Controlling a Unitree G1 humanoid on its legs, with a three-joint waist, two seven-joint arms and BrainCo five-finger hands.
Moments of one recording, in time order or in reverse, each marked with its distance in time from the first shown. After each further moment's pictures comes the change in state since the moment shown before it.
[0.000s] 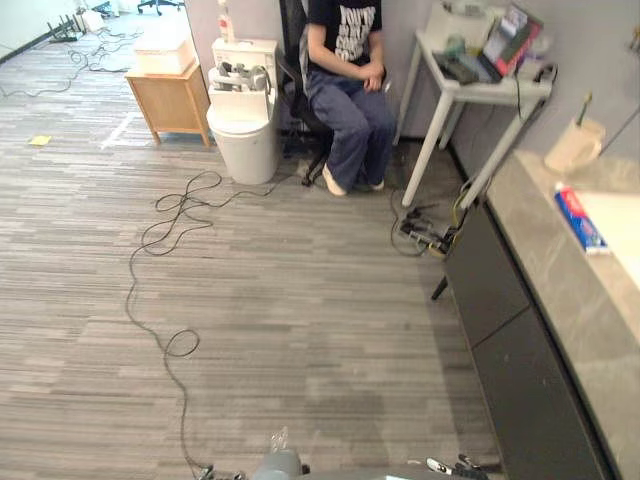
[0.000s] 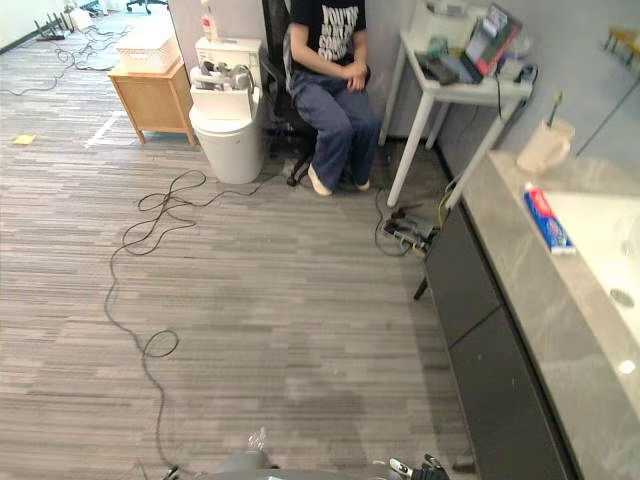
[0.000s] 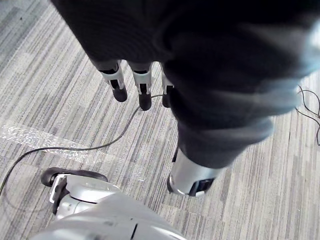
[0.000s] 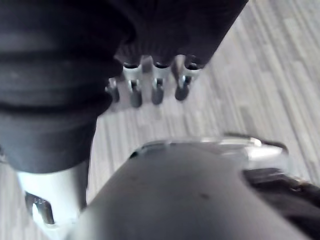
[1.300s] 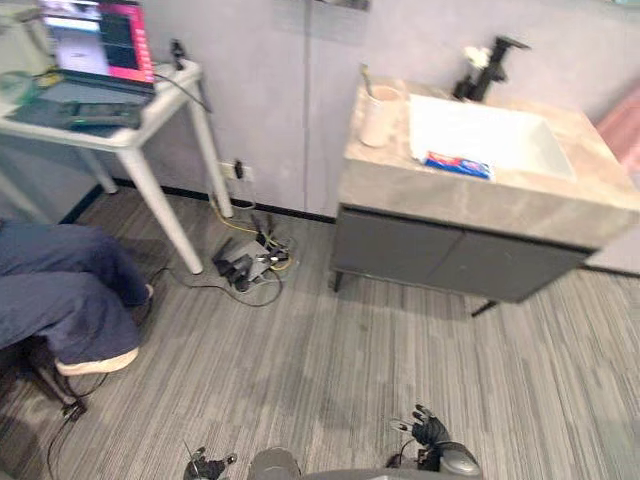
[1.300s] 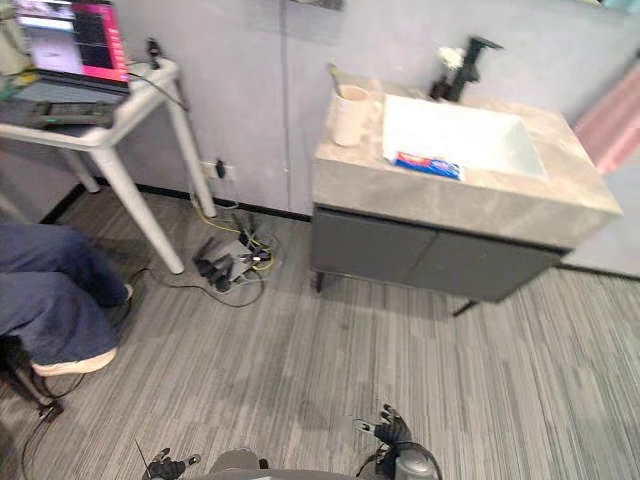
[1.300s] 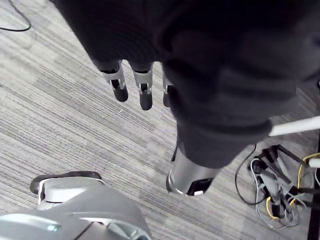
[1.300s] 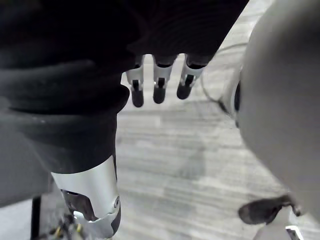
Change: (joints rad) left arm -0.052 -0.018 0.000 0.057 -0.026 0.003 0.025; right arm -0.095 -0.076 0.099 0.056 0.076 0.010 -0.003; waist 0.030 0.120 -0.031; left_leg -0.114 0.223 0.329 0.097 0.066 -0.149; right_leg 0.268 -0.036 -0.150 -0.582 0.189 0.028
